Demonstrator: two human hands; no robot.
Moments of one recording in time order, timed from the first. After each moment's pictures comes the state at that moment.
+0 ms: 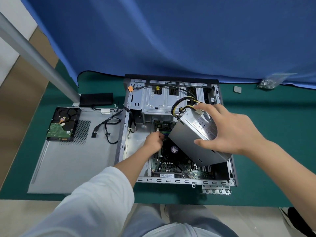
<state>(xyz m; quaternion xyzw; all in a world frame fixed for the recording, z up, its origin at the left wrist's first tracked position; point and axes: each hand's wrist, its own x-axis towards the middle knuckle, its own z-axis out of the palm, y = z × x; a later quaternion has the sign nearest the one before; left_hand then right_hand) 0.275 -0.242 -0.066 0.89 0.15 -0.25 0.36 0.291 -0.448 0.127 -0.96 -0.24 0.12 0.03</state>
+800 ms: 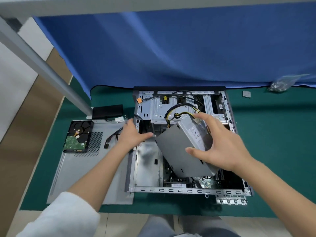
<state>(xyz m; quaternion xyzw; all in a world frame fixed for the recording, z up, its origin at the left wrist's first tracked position) 0.283 -0.143 0.013 0.88 0.25 -0.17 0.36 0.267 -0.416 0.111 -0.94 -0.17 0.13 0.25</state>
